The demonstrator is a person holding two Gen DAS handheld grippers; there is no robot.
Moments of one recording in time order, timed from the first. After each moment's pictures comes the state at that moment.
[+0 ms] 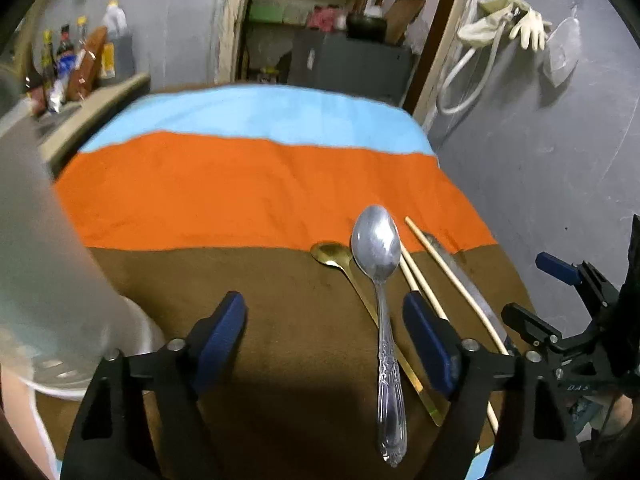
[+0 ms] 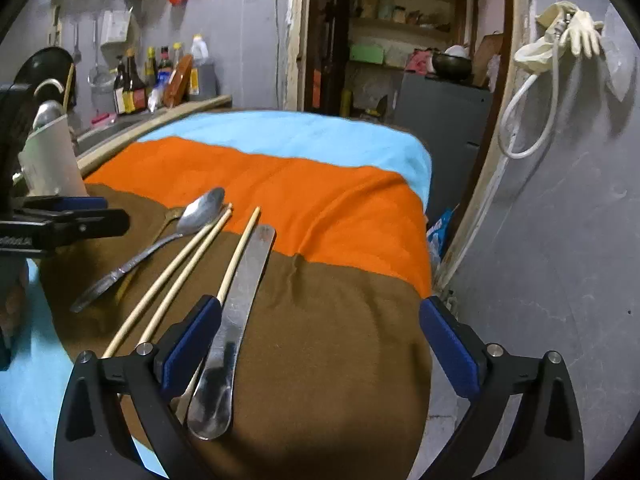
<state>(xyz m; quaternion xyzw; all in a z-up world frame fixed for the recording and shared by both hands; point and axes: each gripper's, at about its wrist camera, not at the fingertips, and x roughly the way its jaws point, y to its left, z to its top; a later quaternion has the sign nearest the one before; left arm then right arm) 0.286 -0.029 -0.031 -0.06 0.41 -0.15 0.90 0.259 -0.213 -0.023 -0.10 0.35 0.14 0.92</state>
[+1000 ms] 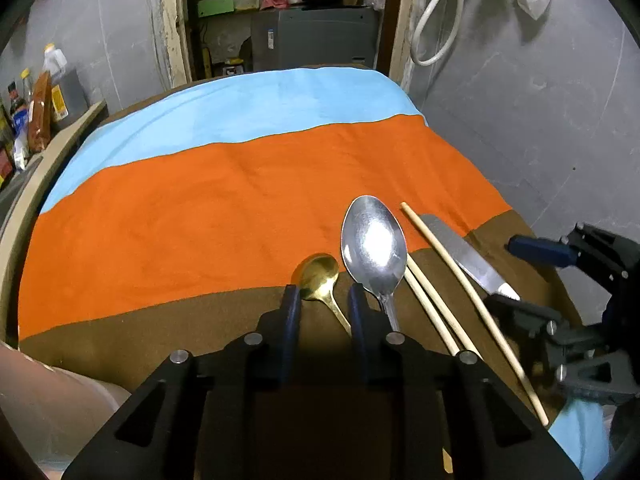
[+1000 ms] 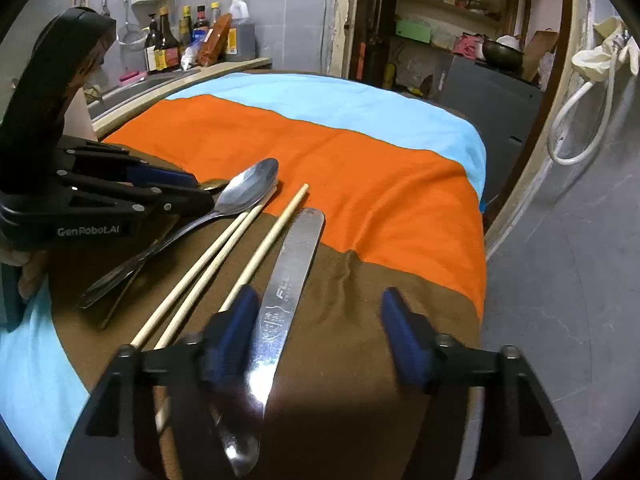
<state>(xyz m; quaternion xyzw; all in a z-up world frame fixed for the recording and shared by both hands) 0.324 -0.057 -0.050 0.05 0.44 -0.18 0.88 0.276 -0.190 -0.031 -0.14 0.39 0.20 0.89</state>
